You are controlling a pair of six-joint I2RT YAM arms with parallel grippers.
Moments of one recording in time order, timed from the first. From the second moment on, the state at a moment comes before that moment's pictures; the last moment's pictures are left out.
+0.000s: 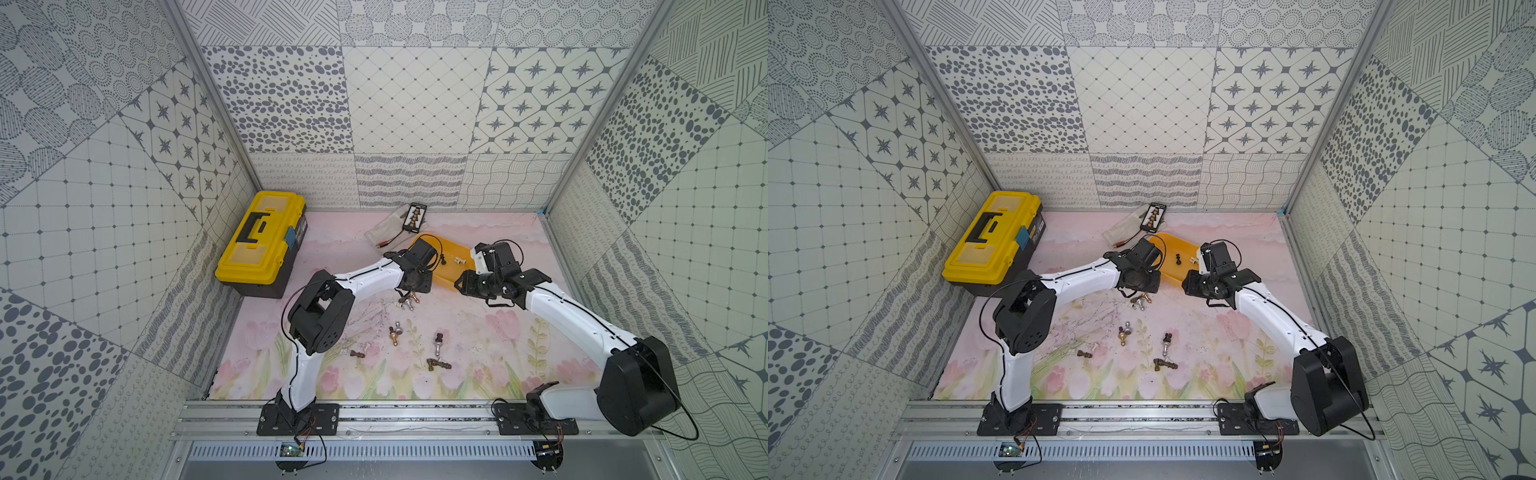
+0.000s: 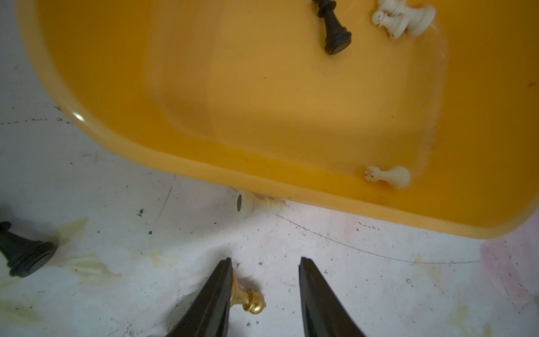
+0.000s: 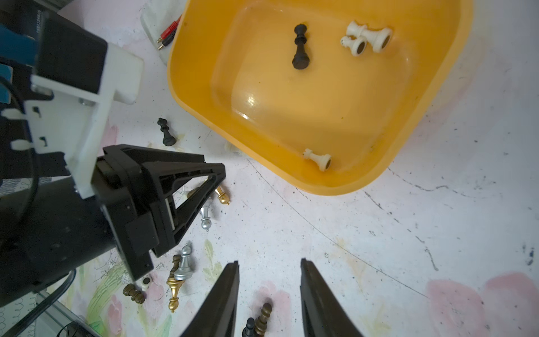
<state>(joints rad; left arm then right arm) -0.70 2.08 1.58 -0.56 -0.04 -0.48 0.40 1.36 0.97 -0.53 -0.19 0.50</state>
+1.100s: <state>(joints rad) -0.73 2.19 1.61 -0.56 -0.18 -0.40 0.39 1.27 0.91 -0.54 -0.24 0.53</state>
